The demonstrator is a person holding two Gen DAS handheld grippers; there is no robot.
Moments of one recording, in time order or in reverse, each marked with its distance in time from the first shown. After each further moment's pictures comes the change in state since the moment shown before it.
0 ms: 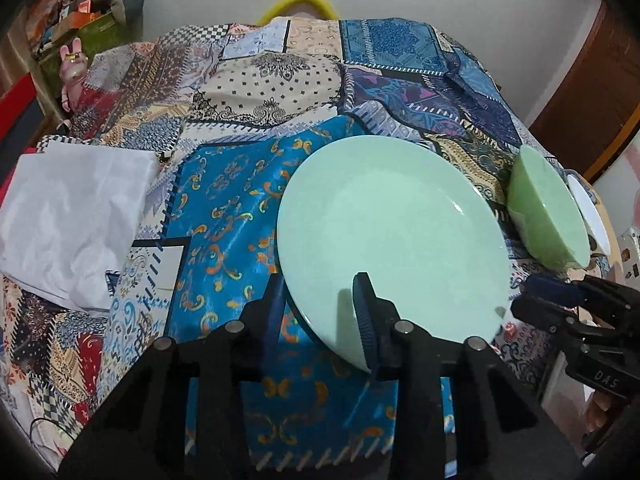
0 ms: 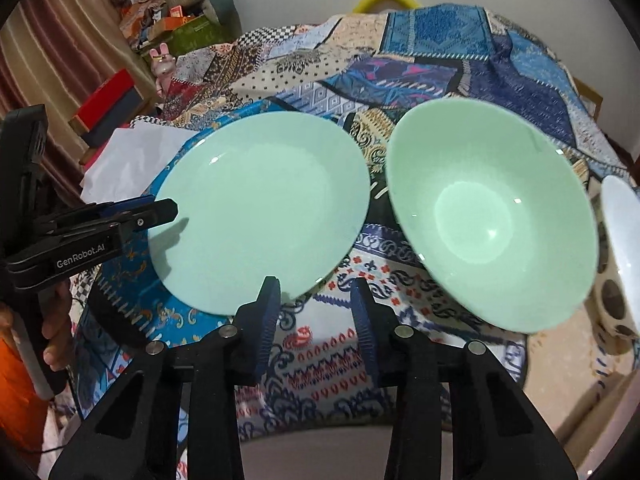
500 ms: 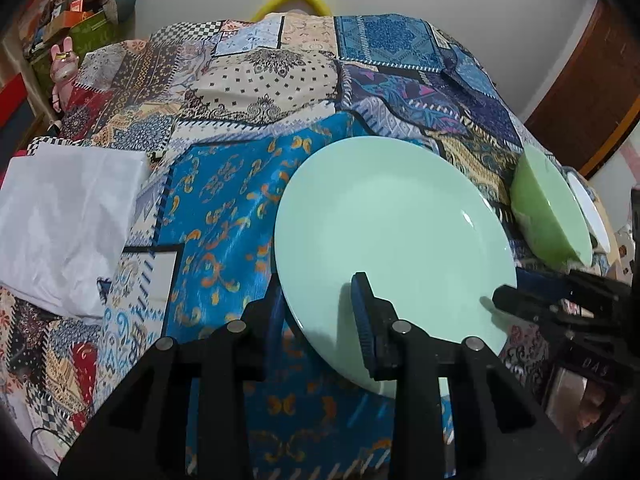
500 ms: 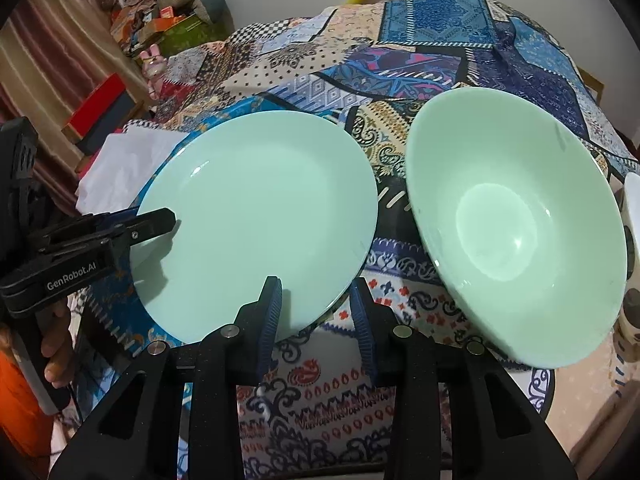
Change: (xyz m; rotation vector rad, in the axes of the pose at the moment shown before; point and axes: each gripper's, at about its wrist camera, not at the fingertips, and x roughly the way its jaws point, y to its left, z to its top) left arm 0.005 0.004 0.000 0.019 0.010 -0.018; right arm 0.013 0.000 0.007 0.028 0.016 0.014
